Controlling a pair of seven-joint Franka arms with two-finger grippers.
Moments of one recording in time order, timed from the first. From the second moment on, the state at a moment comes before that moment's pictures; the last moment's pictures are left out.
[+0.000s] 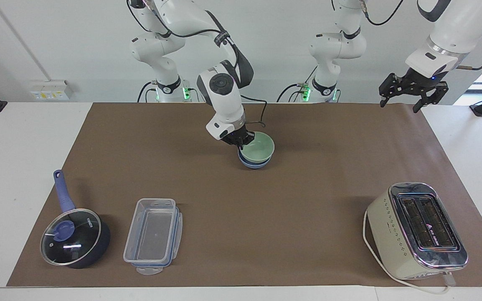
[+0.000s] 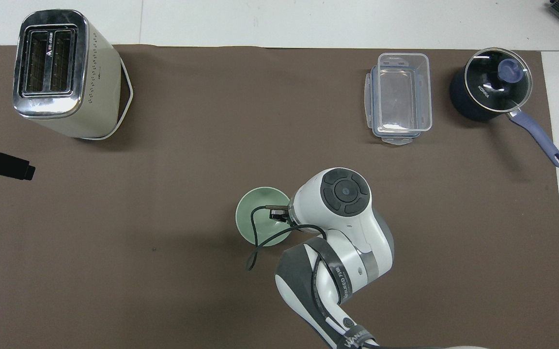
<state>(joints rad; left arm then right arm) -0.10 -0.01 0.05 -1.51 -0.02 1.47 0.22 0.58 0.21 0.00 -2.01 0.22 2.22 0.57</state>
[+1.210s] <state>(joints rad) -0.10 -0.01 0.05 -1.51 -0.02 1.47 0.22 0.58 0.21 0.00 -2.02 0.22 2.25 0.54</state>
